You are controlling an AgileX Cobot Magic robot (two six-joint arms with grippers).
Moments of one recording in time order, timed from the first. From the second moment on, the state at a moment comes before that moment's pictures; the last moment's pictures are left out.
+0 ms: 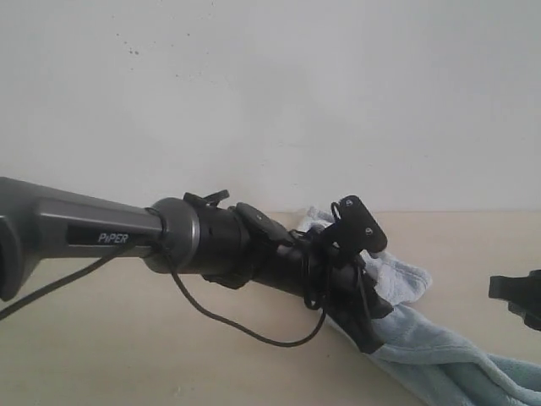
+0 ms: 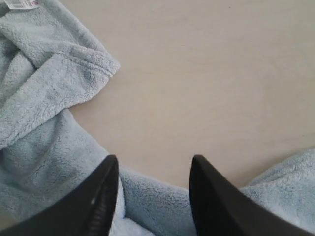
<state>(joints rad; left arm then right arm) -0.72 2.28 -1.61 -1.26 0.34 1.74 0.05 1.37 -0.55 -0.66 -0.02 0.90</state>
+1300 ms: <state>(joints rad) -0.72 1.76 -1.01 -1.27 -0.26 1.45 0.19 1.19 -0.71 -0.66 0.49 0.54</state>
